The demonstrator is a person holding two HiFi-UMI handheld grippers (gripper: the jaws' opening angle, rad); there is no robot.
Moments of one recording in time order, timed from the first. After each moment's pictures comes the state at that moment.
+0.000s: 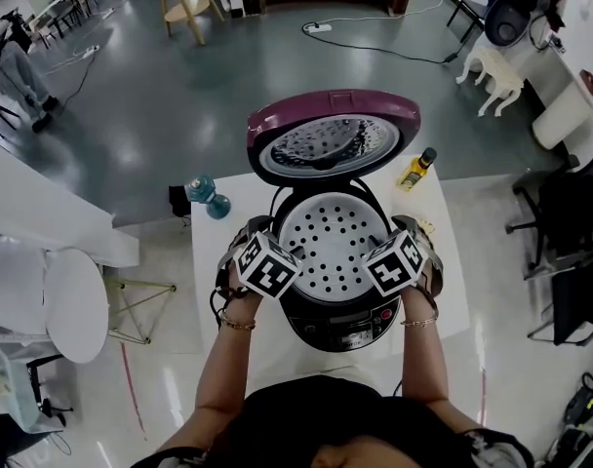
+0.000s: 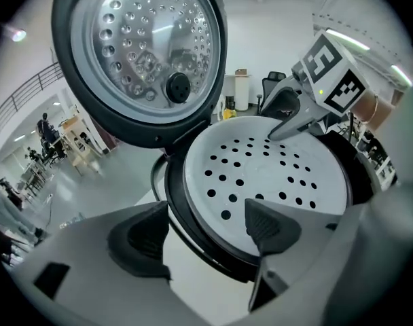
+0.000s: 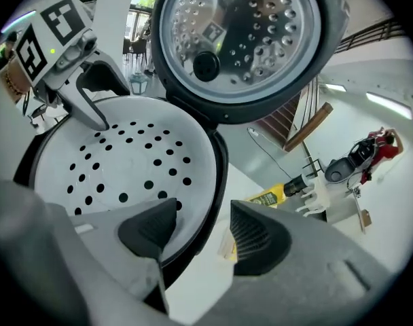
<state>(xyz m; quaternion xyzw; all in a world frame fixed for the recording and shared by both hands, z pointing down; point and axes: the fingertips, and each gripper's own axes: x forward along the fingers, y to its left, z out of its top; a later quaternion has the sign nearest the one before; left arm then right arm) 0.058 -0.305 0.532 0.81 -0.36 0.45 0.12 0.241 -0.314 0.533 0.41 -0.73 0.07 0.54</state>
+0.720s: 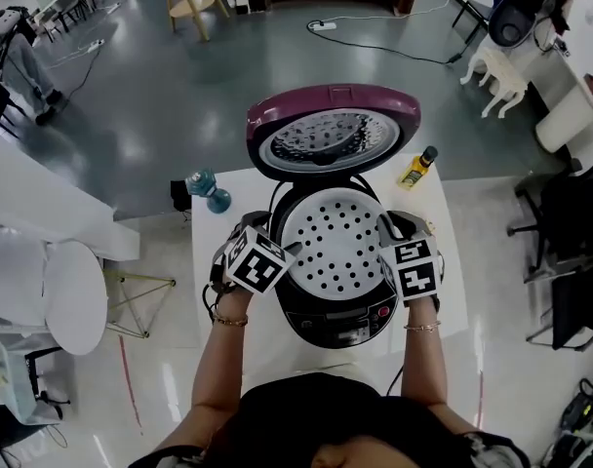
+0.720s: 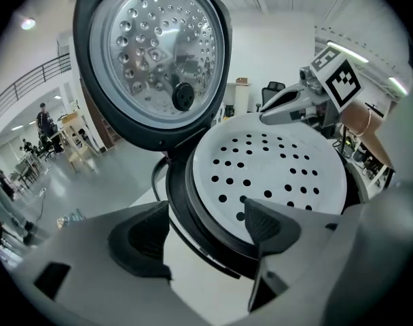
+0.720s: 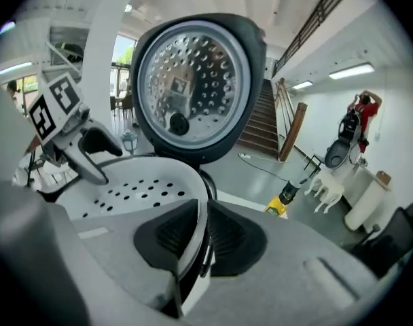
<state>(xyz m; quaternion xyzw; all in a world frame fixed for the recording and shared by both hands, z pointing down) 0.058 -0.300 0.520 0.82 -0.36 0.42 0.14 0.239 -0.323 0.479 0.49 -0.80 0.11 0.33</state>
